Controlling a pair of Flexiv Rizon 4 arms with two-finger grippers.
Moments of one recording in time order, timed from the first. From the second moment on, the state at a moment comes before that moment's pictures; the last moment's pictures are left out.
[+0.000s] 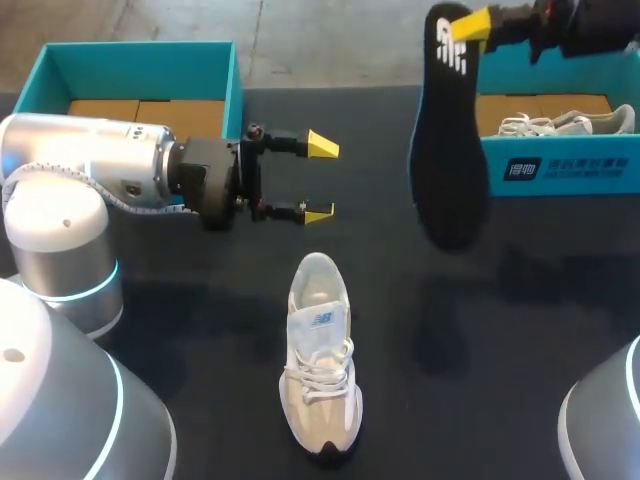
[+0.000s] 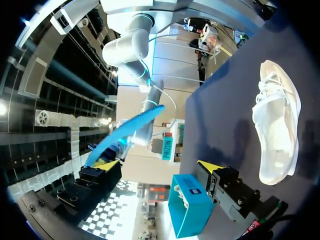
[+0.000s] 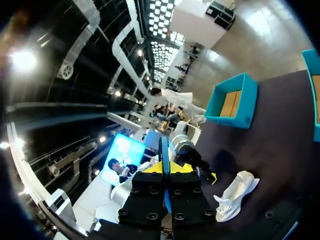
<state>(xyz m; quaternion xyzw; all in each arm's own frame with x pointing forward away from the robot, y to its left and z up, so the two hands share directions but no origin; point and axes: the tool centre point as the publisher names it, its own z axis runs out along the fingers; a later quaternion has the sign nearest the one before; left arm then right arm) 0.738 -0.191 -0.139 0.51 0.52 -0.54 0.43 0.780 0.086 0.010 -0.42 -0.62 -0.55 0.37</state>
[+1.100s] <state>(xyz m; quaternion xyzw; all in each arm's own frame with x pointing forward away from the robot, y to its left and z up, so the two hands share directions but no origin) 0.737 -0.191 -0.139 0.51 0.52 -0.54 0.43 0.803 0.115 -0.055 -0.52 -0.54 -0.50 0.43</state>
